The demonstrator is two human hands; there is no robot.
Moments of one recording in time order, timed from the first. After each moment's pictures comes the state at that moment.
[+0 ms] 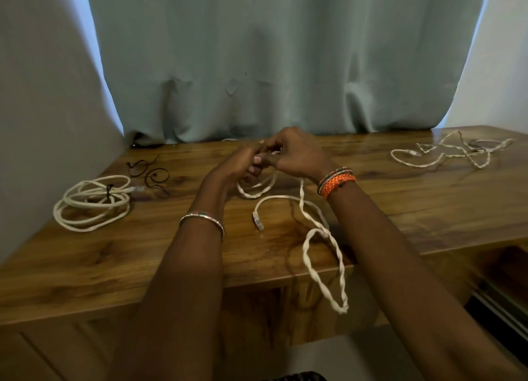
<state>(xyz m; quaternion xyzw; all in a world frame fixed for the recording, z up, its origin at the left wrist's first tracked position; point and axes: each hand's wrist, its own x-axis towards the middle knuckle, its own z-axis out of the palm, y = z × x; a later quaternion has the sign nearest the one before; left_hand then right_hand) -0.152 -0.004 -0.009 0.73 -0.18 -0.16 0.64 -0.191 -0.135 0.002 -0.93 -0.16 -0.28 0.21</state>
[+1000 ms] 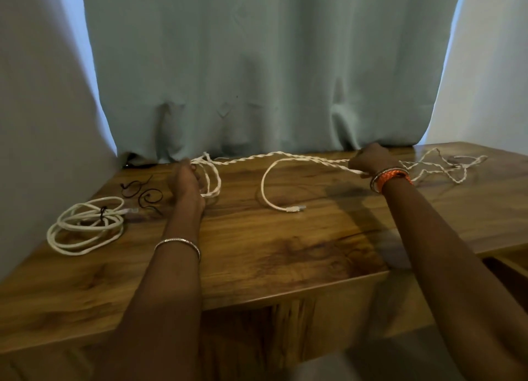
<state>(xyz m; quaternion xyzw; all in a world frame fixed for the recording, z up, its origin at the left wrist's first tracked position) -0.114 0.044 -0.022 0.38 0.04 0.07 0.92 -0.203 -0.274 0.024 -0.91 0.26 -0.20 0.26</state>
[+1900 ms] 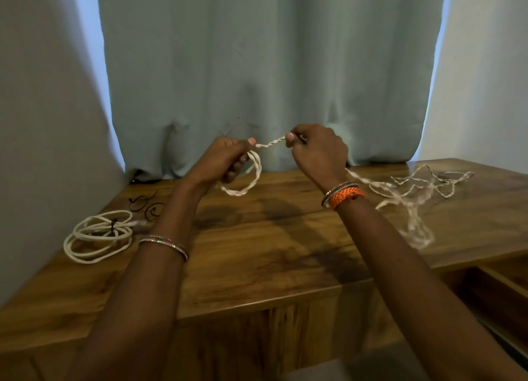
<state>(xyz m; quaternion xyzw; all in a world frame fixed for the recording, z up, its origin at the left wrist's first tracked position) -0.199 0.022 0.060 0.71 -0.32 0.03 0.63 -0.246 -0.152 0.063 -0.86 0.06 -0.48 0.18</state>
